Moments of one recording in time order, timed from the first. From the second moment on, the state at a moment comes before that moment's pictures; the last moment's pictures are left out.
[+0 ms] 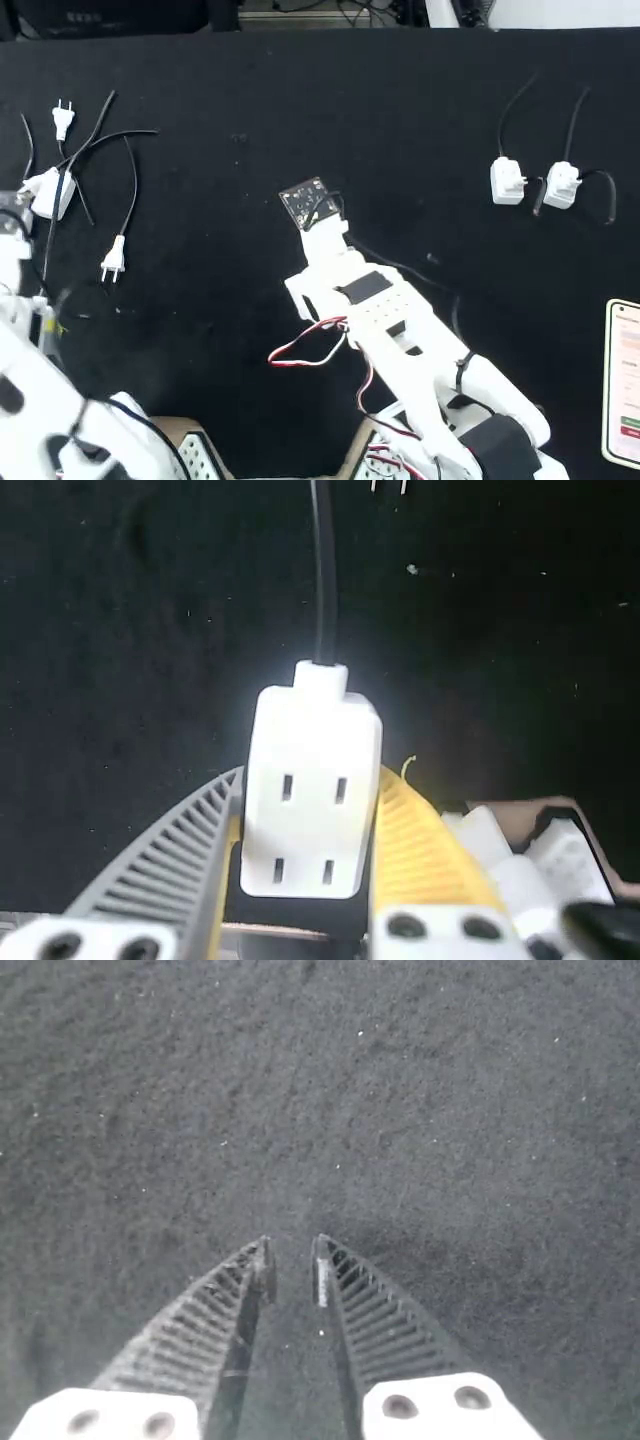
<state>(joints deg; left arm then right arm) -53.1 -47.9 28.7 98.0 -49.8 -28.5 -25.5 63.5 34.0 -0.6</state>
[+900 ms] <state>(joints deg) 2.4 -19.6 47.3 64.9 -18.1 -22.8 -25.5 63.5 32.4 -0.6</state>
